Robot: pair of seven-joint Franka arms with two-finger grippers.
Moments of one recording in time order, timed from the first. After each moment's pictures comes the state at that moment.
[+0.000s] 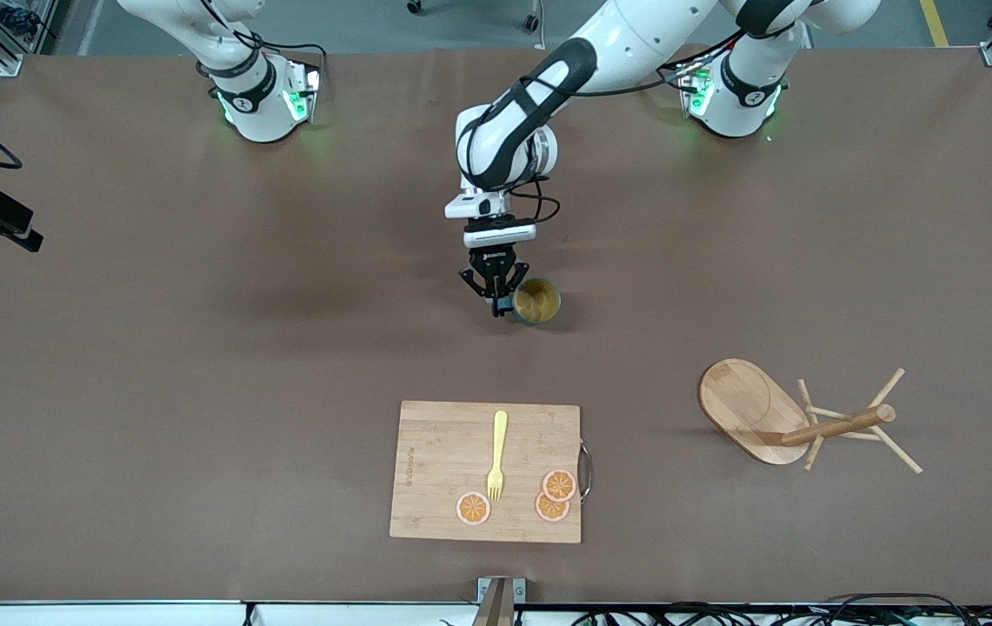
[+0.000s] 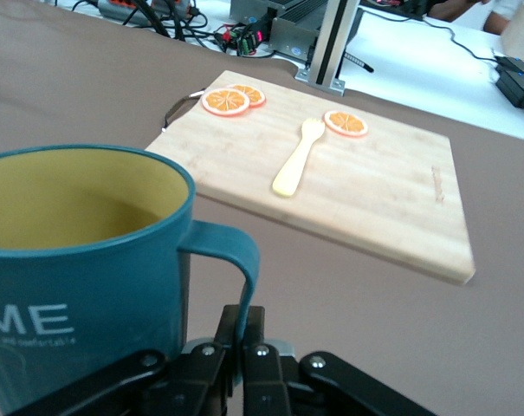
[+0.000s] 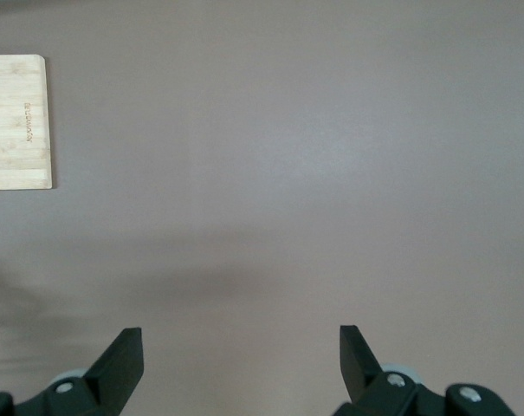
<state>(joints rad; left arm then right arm) -0.74 0.68 -0.32 -1.75 1.50 2.20 -2.43 -0.05 0.00 -0.03 -1.53 0.01 1.59 -0.03</state>
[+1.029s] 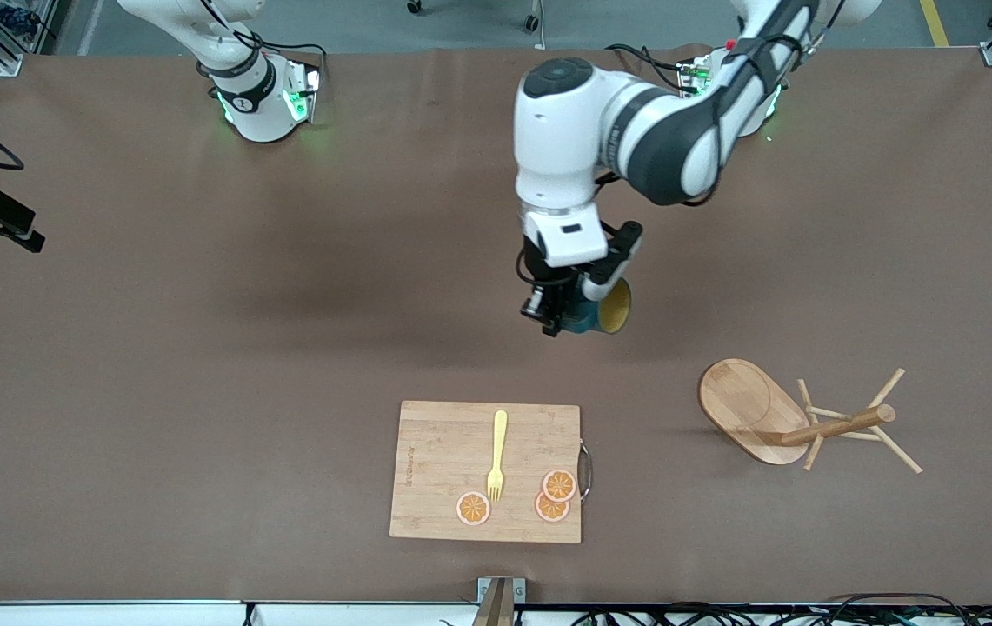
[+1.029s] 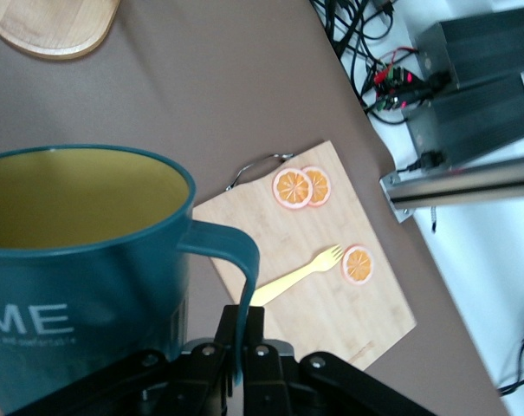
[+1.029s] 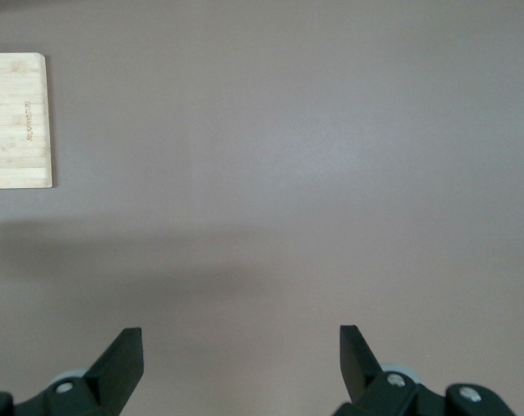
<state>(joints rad) -0.41 0.40 -0.32 -1.57 0.50 2.25 -2.05 -0.05 0.00 -0.03 -1.54 0.01 1.59 -0.03</state>
